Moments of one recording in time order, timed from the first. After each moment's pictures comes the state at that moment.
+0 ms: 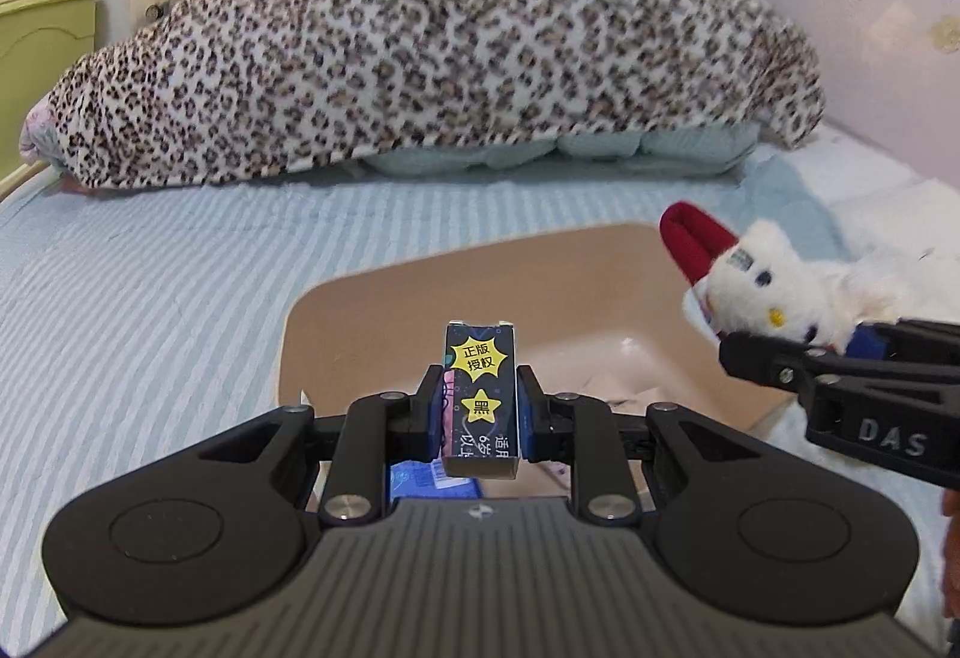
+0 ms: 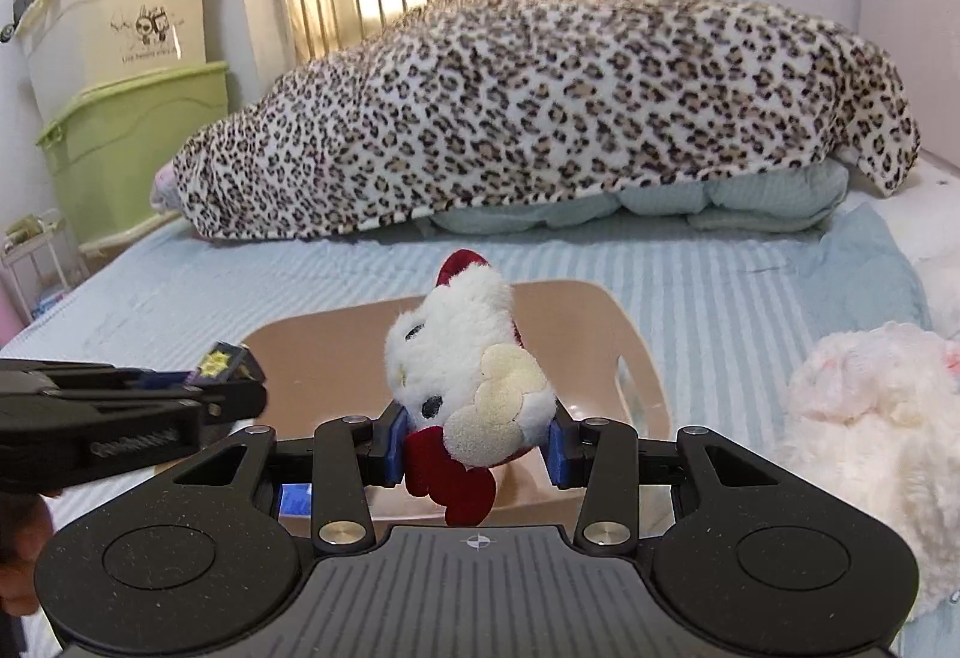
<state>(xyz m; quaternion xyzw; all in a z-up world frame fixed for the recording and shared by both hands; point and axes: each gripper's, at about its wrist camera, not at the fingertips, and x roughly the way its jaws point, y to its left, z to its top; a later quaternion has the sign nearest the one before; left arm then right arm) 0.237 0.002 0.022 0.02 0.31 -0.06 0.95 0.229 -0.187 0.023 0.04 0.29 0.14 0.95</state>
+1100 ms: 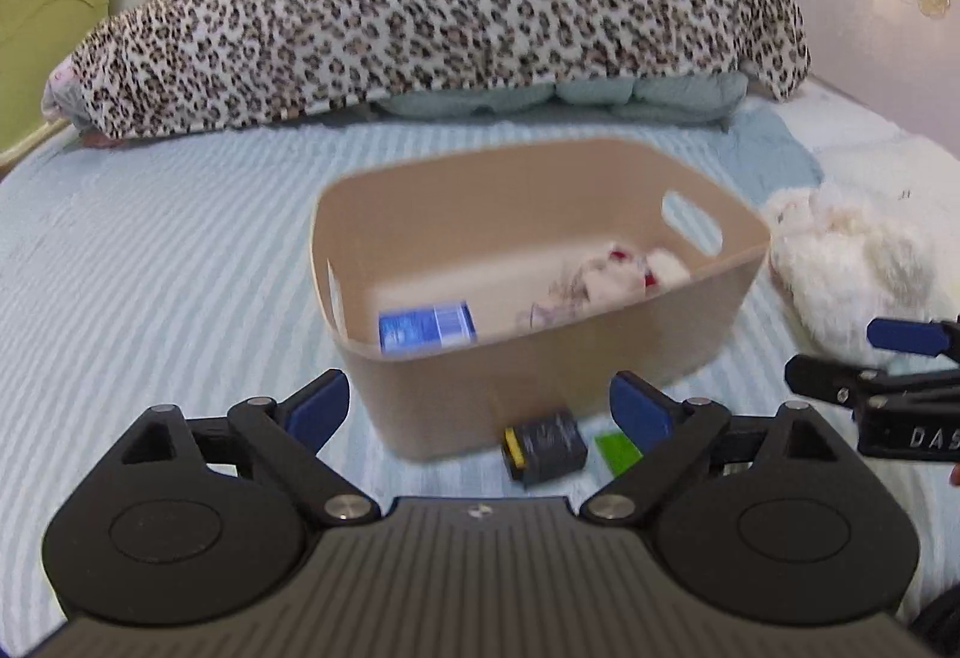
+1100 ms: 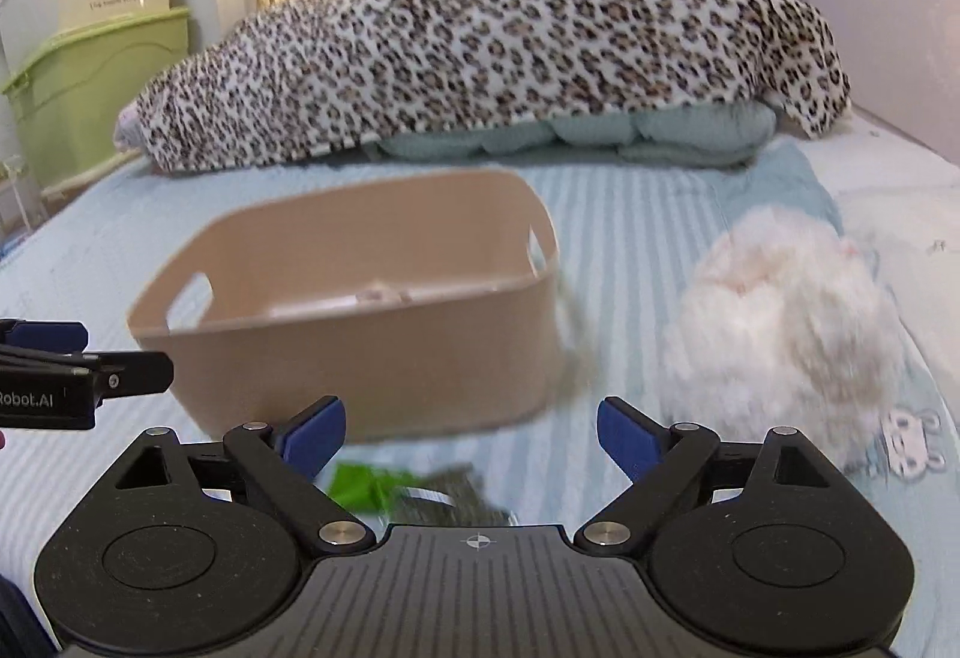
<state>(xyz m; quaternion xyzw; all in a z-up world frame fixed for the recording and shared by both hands) 0.154 0.009 0.004 0.02 0.34 -0.06 0.94 0.146 -0.222 -0.007 0.02 0.34 0.09 0.94</state>
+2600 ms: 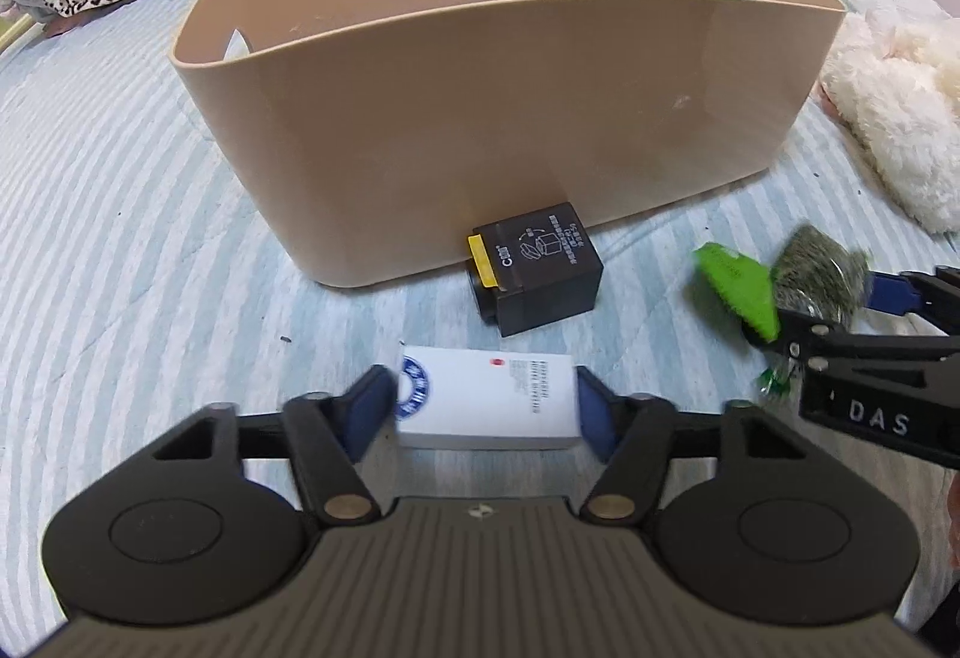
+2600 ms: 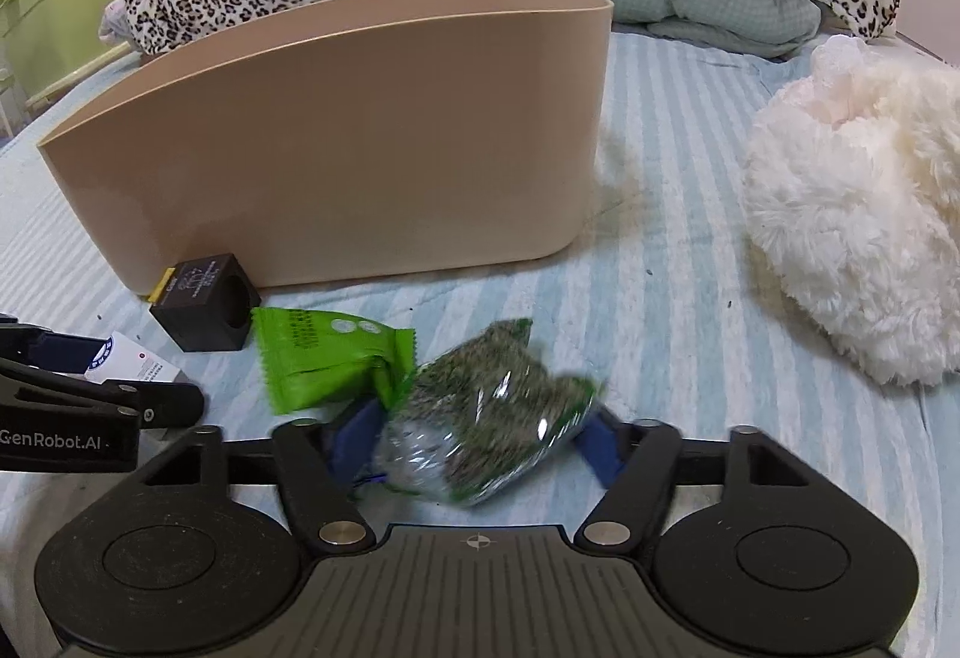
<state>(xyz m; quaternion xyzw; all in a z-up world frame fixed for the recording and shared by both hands) 0.177 -0.007 -0.084 0.03 0.47 -0.05 0.88 0.173 -0.204 -0.093 -0.01 0.41 0.10 0.91</state>
